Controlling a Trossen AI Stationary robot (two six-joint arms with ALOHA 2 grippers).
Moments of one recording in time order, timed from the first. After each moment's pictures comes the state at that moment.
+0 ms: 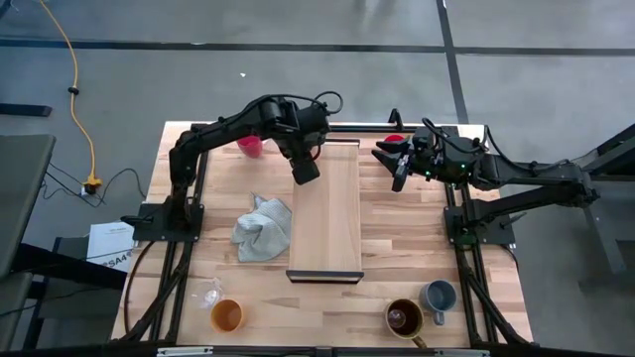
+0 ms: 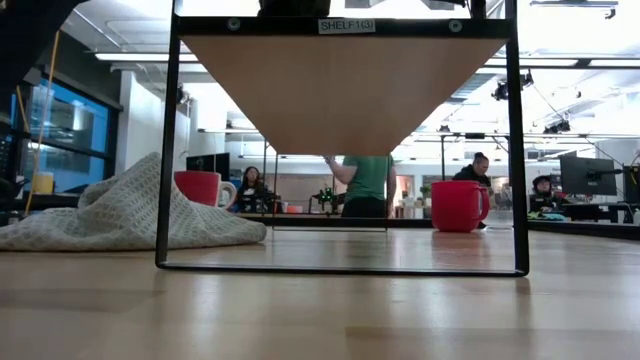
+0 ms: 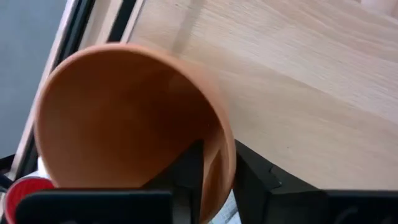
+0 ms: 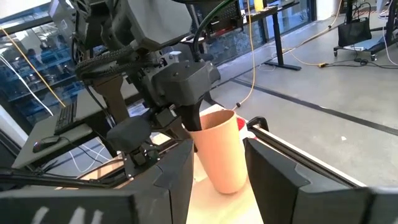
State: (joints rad) left arm 0.37 1.99 2.26 -1.57 -0.09 -0.13; right arm -0.05 0.93 0.95 -0.13 0.37 0.34
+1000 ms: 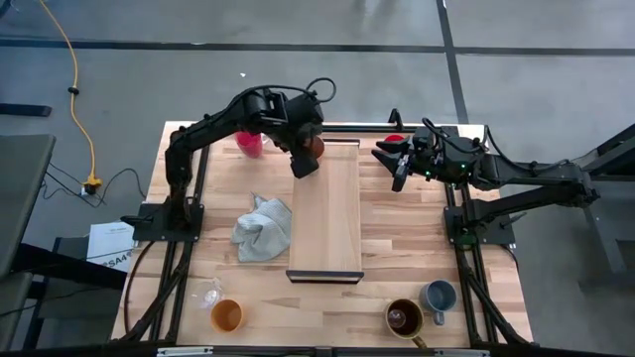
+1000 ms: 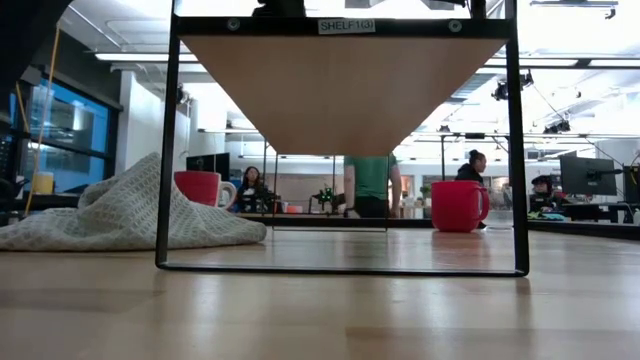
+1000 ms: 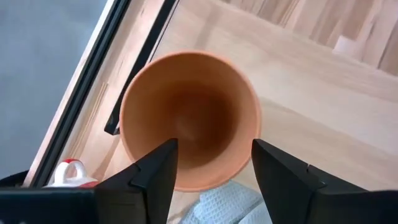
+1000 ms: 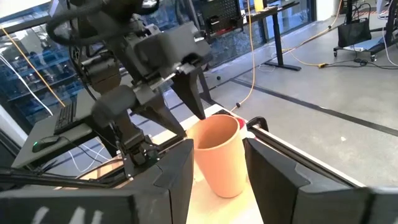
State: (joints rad) left arm 0.36 1.95 2.35 -1.55 -0.09 -0.14; right arm -0.05 0.93 0.95 -0.13 0.37 0.34
